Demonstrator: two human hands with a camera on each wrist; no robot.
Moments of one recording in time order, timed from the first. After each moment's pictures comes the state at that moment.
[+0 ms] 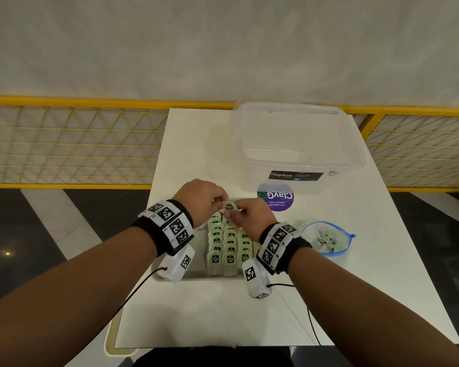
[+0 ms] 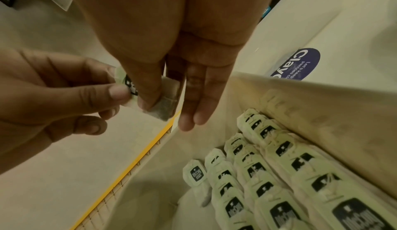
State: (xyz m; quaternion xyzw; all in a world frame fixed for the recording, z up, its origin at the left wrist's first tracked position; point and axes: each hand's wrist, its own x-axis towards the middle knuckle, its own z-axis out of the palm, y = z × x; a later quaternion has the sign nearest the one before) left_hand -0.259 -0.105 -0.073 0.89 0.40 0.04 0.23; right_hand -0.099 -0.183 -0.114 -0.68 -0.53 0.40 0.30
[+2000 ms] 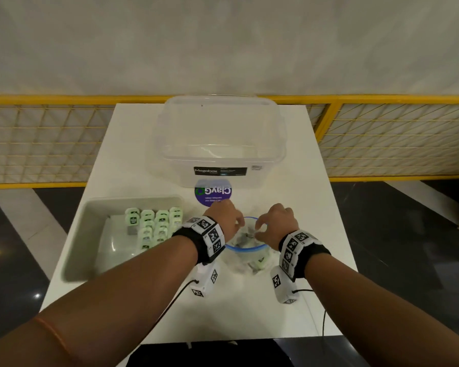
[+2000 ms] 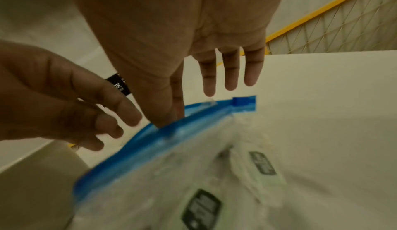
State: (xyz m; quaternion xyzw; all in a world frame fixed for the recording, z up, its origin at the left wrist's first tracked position) left_hand -0.020 -0.198 -0.123 0.88 0.39 -0.12 0.24; right_hand 0.137 -0.274 -0.134 -0.79 -0.54 0.27 -0.03
